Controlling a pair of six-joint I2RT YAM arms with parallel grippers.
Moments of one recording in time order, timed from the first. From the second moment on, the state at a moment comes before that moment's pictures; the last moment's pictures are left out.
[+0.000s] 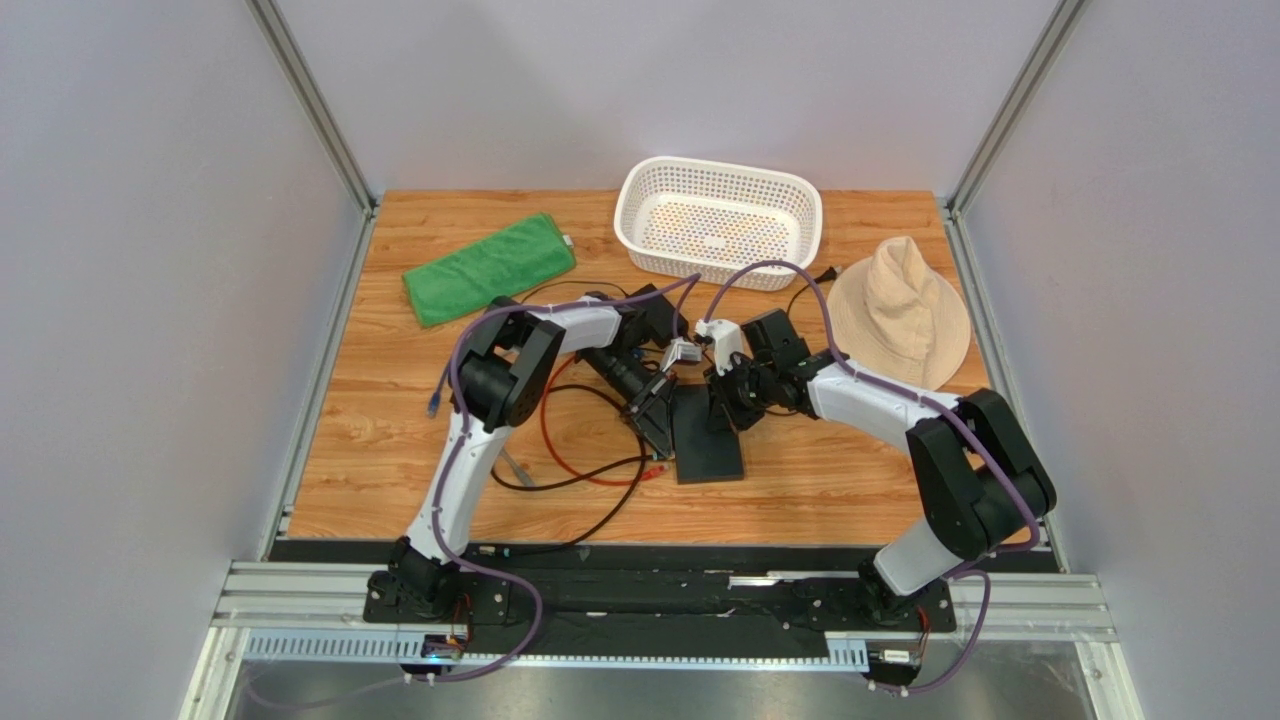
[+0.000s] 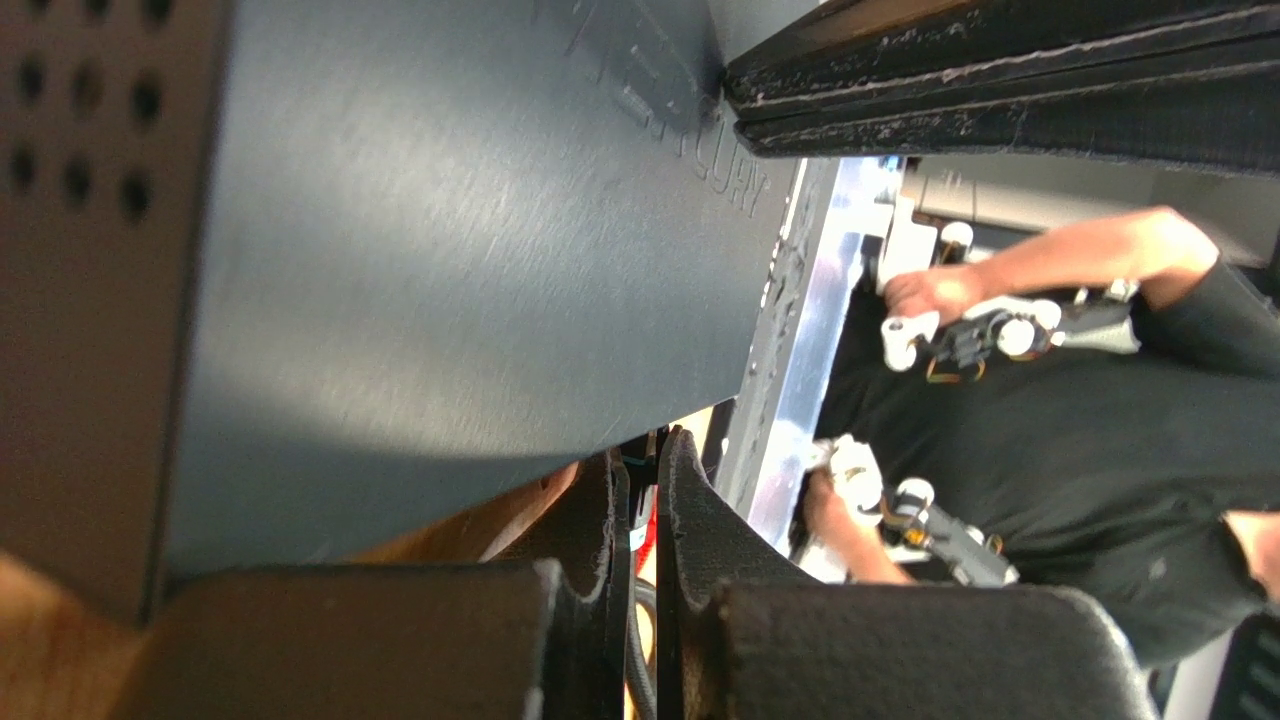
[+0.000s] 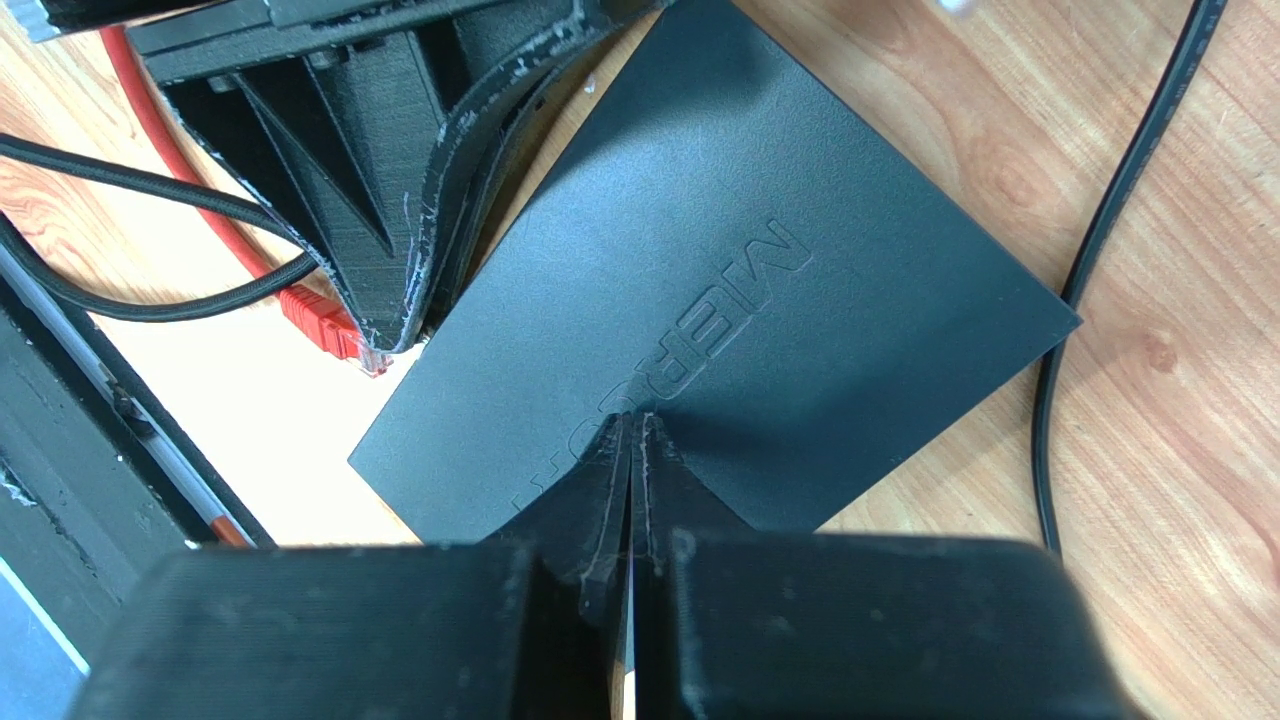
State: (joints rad) left arm -0.58 2.39 1.63 -1.04 1.16 0.37; right arm 0.50 1.56 0.85 -0.27 -0.44 -0.04
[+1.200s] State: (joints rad) left arm -0.57 2.45 1.71 -1.24 1.15 0.48; right arm 0.50 1.56 0.85 -0.27 -0.44 -0.05
